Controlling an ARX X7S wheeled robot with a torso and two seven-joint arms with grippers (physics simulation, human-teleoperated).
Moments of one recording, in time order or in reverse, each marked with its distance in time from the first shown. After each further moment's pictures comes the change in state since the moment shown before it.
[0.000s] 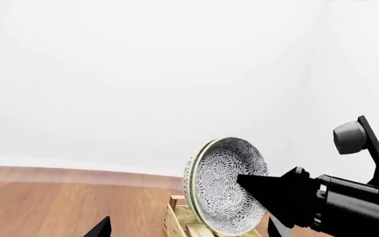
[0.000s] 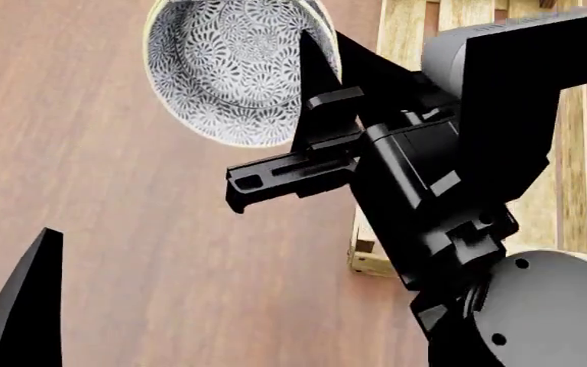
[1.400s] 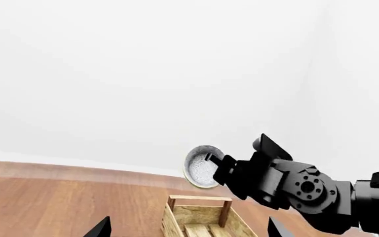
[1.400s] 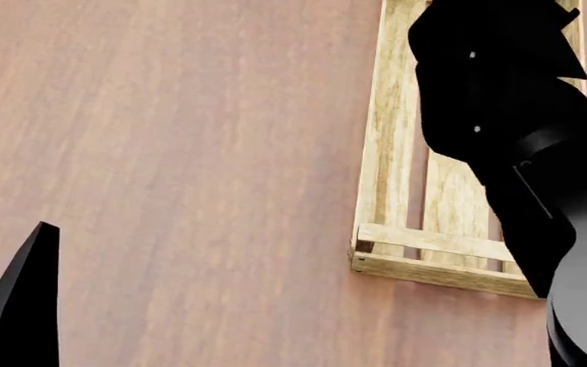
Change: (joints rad) left arm -0.005 -0.003 0.004 -0.021 -0.027 0.028 0.007; right arm -0.242 -0.677 0.330 1.602 0.895 0.424 -0.298
